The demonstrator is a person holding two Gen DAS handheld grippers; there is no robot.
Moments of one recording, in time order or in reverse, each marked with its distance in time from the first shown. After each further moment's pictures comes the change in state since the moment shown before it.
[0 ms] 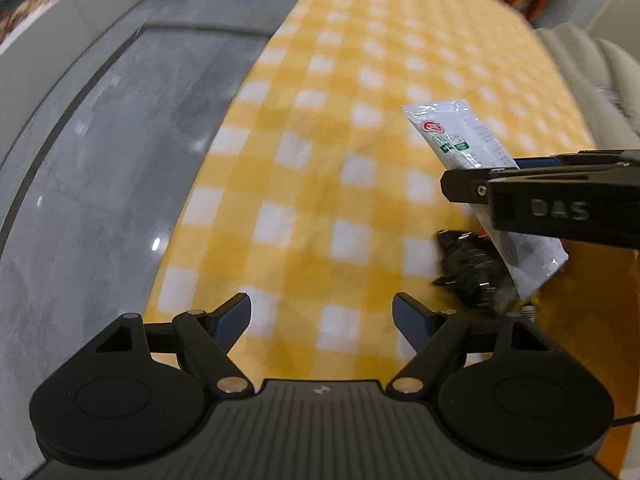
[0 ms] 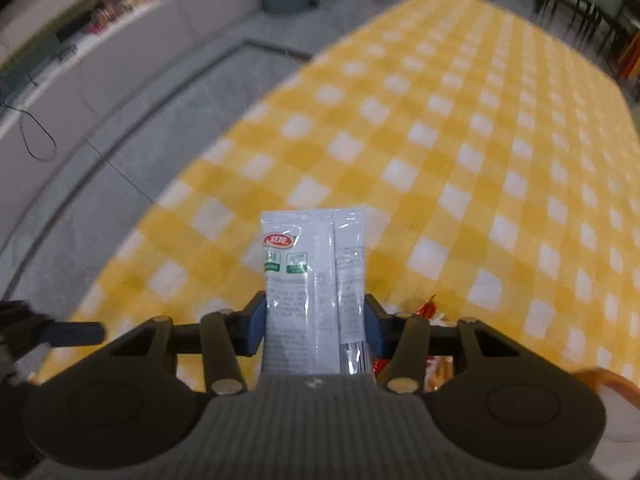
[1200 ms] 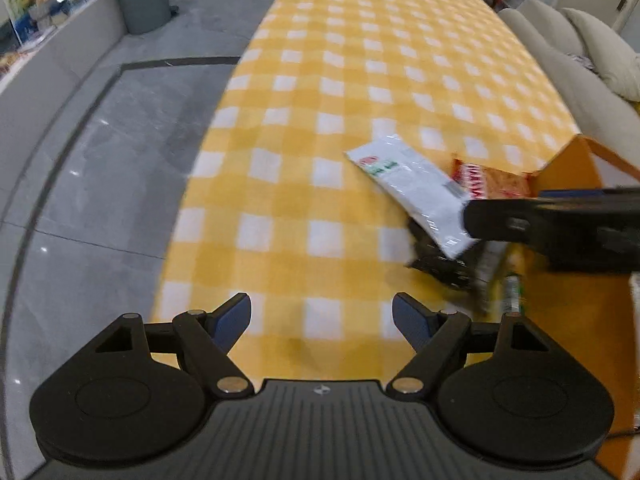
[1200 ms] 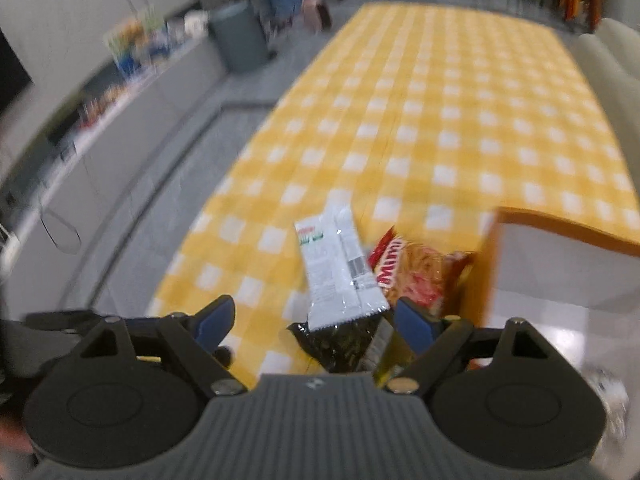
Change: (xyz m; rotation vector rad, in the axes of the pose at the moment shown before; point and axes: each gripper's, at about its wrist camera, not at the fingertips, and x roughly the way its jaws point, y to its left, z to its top) left arm -0.011 -0.016 -0.005 0.122 -0.019 0.044; right arm -0.062 -0.022 -0.055 0.263 -0.087 0.055
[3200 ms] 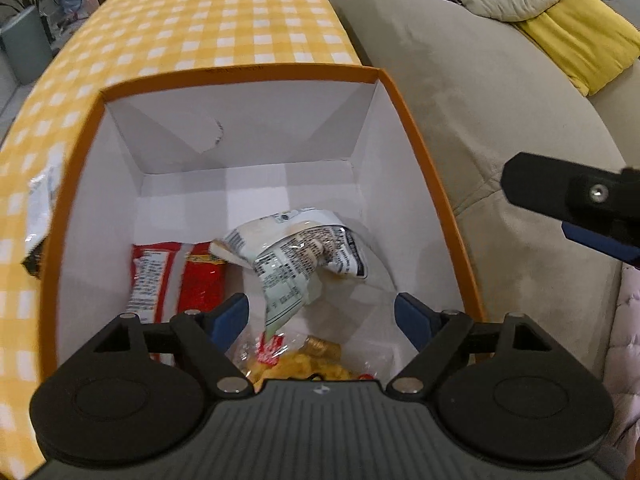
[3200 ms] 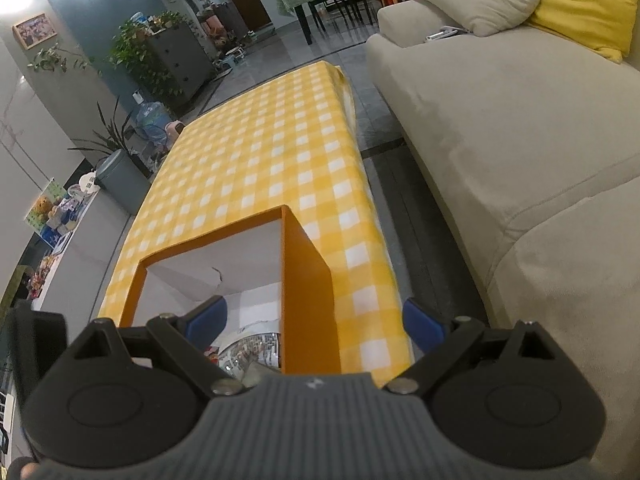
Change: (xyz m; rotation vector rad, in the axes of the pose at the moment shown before) left arm -0.010 -0.324 -0.041 0.197 0.020 -0.142; right arm -0.196 -0.266 -0.144 0.455 -0.302 -0.122
